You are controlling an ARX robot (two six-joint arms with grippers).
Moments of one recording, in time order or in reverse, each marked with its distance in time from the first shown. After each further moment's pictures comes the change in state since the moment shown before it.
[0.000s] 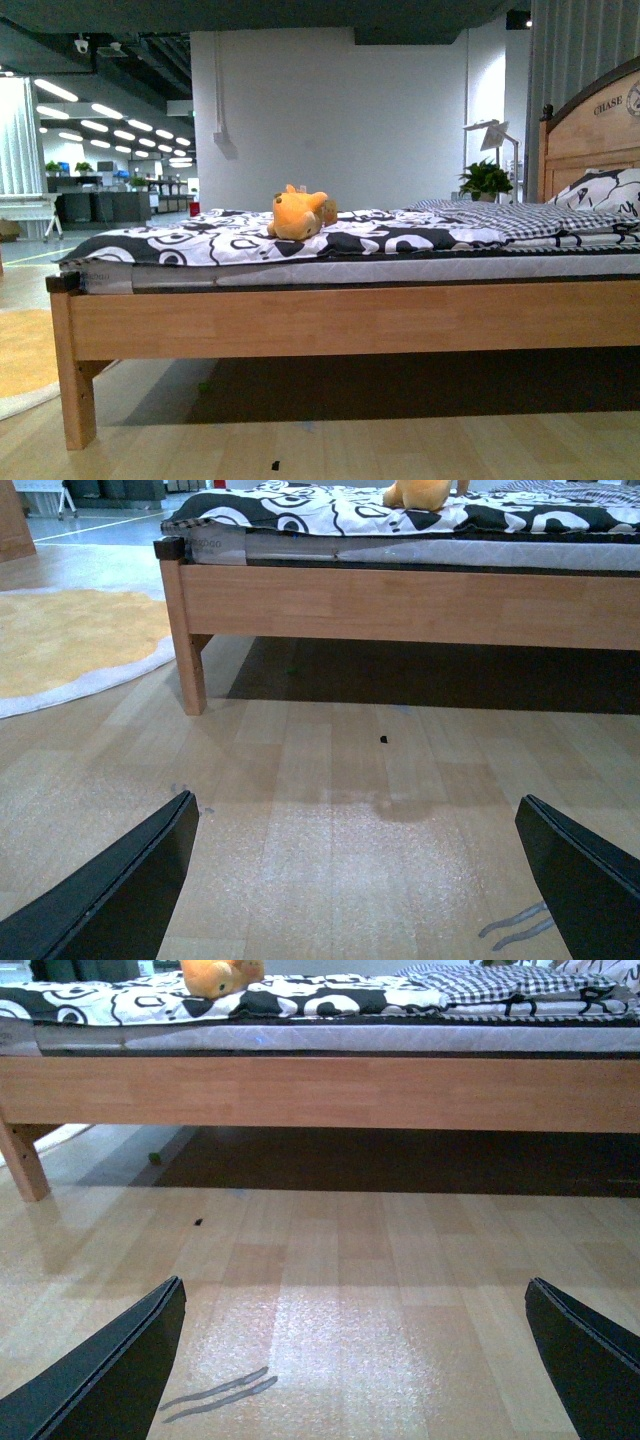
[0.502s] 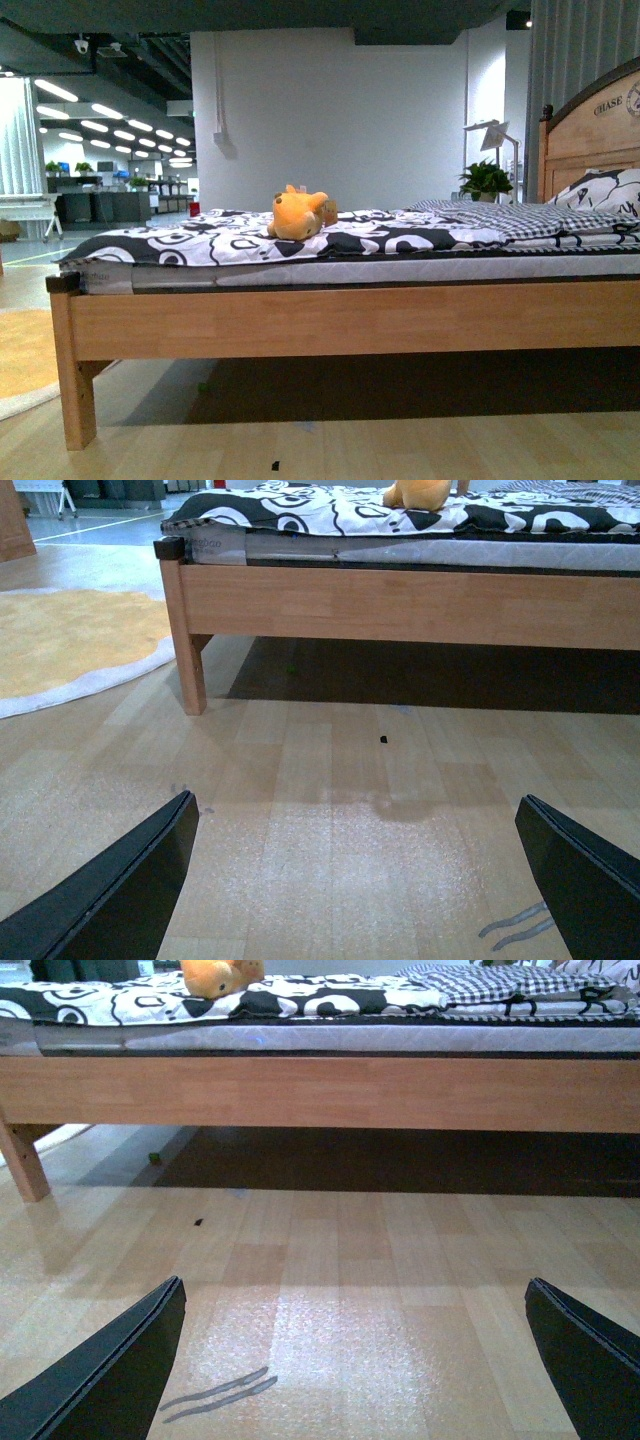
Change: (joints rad) left arm 0.000 0.000 0.000 0.000 0.000 0.000; right arm 0.000 0.000 0.000 0.000 0.000 0.000
